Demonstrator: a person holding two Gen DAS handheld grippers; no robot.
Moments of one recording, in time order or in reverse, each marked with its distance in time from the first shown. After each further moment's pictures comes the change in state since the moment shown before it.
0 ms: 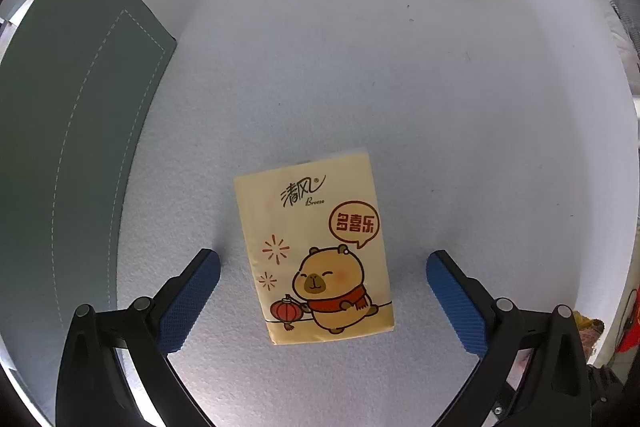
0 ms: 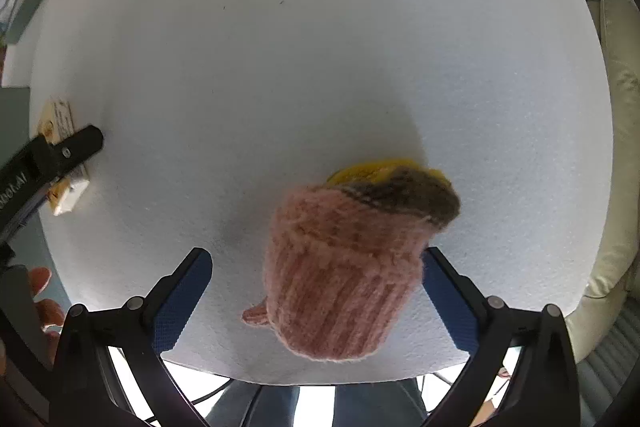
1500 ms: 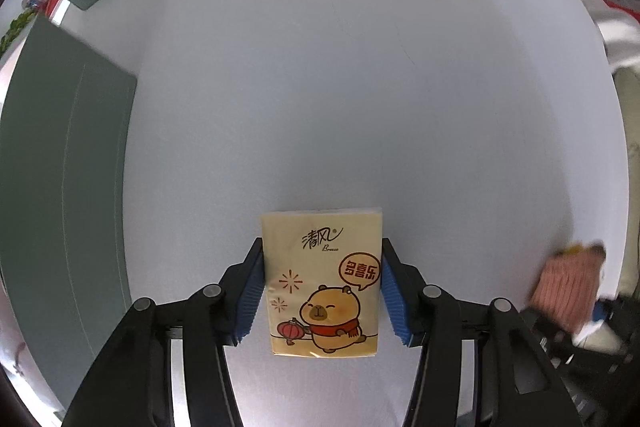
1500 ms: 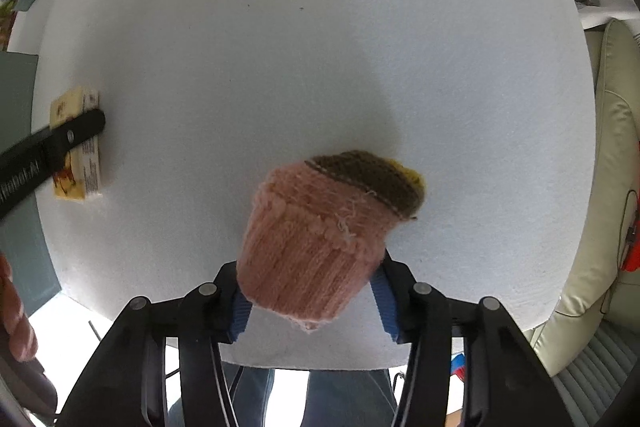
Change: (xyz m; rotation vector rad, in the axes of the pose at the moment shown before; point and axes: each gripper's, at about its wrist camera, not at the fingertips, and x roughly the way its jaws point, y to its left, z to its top) left arm -0.001 -0.041 -0.081 0.244 0.045 -0.008; right arm -0.014 0.004 0.019 -0.084 0.002 -0.039
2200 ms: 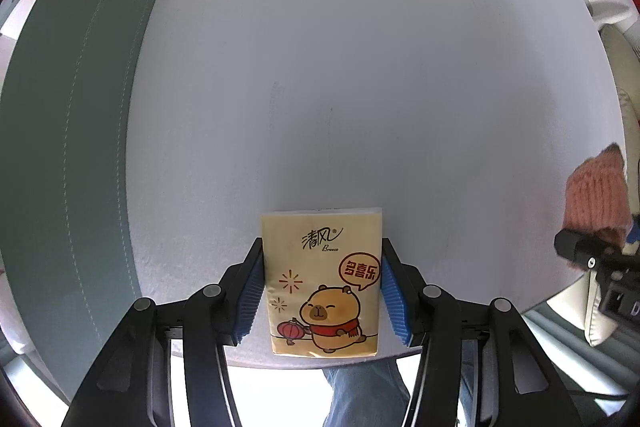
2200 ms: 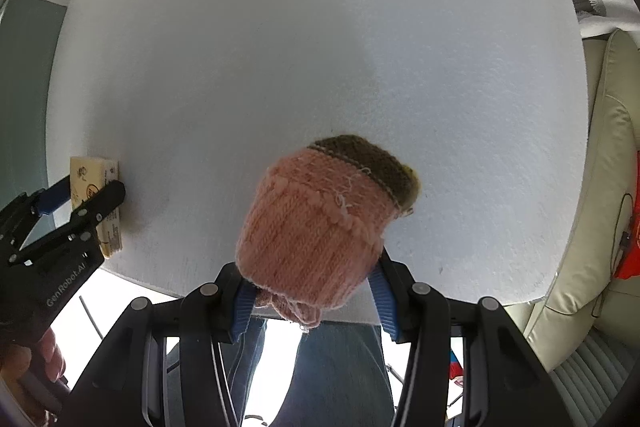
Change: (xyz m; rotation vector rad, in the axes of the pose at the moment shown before) left arm 0.007 0.012 -0.064 0.046 0.058 -0.019; right arm -0.013 0.008 -0.013 -0.067 0.028 -0.011
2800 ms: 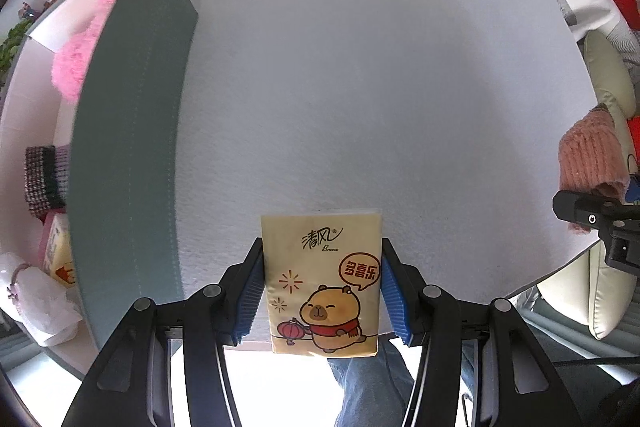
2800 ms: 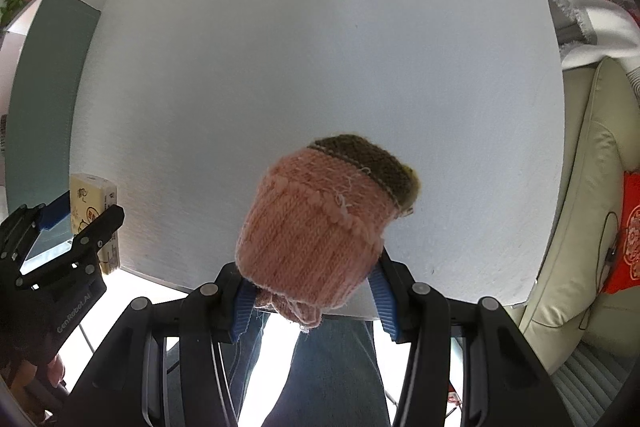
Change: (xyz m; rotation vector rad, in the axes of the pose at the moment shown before) left arm -0.016 -0.017 -0.019 0.016 -0.103 -0.006; right arm -0.042 0.029 -0.019 -0.042 -0.093 -0.037
